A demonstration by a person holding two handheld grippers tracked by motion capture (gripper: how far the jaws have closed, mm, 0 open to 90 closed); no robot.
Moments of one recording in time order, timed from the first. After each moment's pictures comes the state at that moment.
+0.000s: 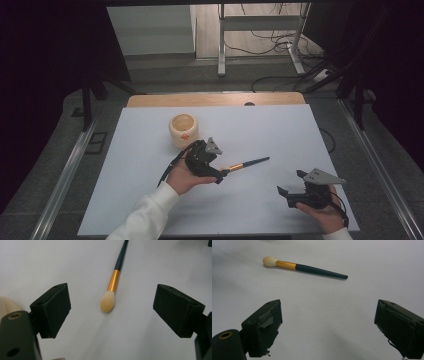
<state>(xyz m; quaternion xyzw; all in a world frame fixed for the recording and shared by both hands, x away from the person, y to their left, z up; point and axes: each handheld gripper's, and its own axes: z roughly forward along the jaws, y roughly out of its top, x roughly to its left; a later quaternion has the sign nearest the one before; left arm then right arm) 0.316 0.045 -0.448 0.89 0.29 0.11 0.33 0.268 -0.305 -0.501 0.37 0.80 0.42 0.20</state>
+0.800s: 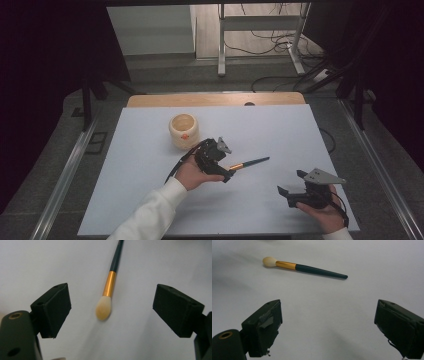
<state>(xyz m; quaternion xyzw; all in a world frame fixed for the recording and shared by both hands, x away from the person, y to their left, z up) 0.331 0.021 -0.453 0.91 0.27 0.10 0.30 0.268 -0.306 -0.501 0.37 0.80 0.42 0.20</state>
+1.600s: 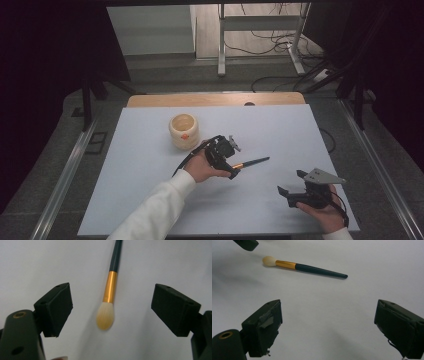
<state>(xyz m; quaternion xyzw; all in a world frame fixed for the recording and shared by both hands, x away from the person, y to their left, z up) 0.354 -0.003 -0.463 0.93 0.25 0.08 0.24 0.269 -0.307 -0.502 0.37 0.80 0.42 0.20</state>
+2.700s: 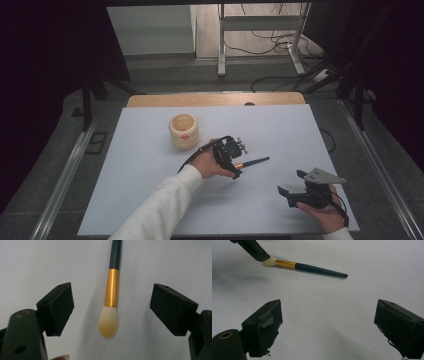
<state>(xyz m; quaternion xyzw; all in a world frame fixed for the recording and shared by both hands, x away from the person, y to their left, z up) 0.368 -0.024 -0.474 0.96 0.21 0.08 0.19 0.270 -0.307 -0.502 0.37 0.80 0.42 0.20</state>
